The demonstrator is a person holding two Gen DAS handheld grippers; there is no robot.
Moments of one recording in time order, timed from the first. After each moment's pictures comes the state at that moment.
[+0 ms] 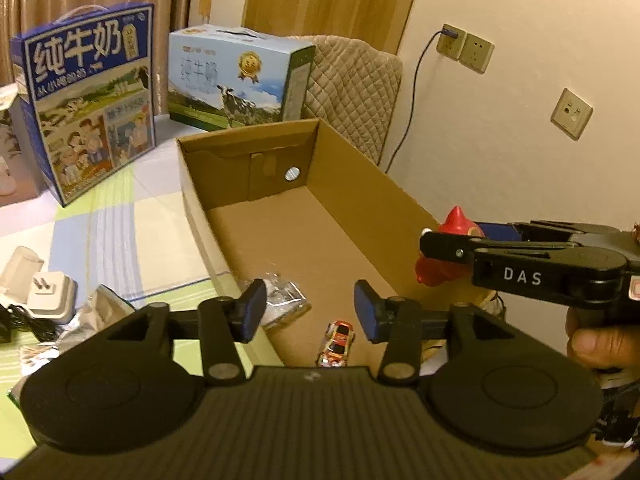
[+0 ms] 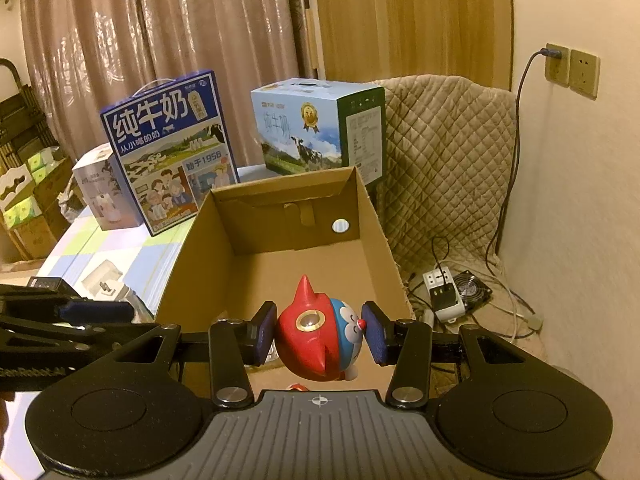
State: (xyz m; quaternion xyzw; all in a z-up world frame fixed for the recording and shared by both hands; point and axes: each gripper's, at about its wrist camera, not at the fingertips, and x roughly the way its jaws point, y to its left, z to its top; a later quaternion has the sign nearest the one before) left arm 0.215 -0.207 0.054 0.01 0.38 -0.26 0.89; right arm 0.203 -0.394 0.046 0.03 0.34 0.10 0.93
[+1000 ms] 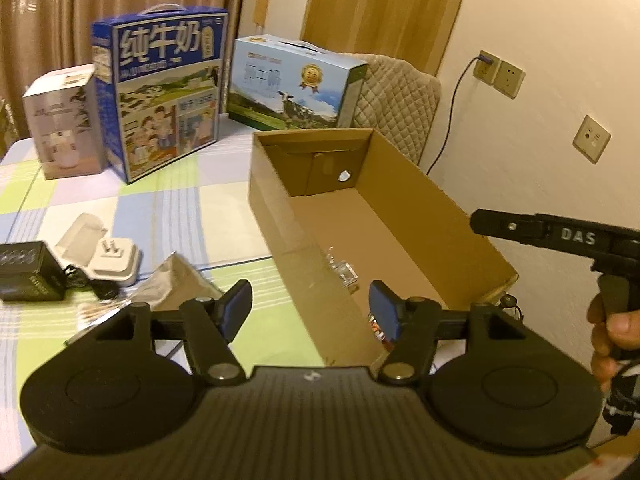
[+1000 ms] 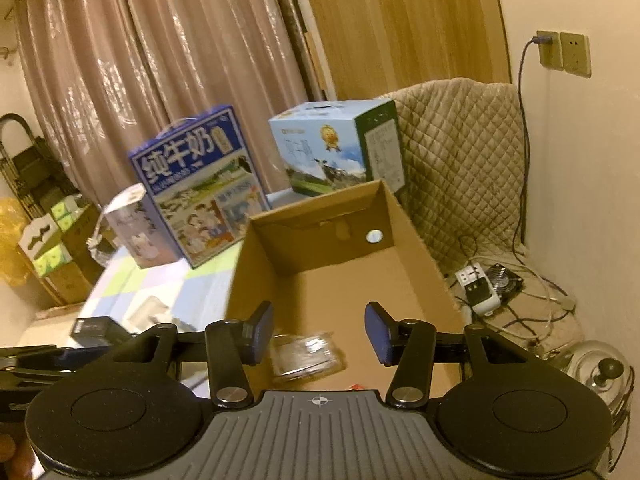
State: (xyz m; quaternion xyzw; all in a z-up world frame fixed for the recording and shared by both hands) left arm 0.175 -0.132 0.065 -0.02 0.37 -0.21 0.90; right arm 0.166 -0.375 0.072 0.11 0.31 0.12 0.94
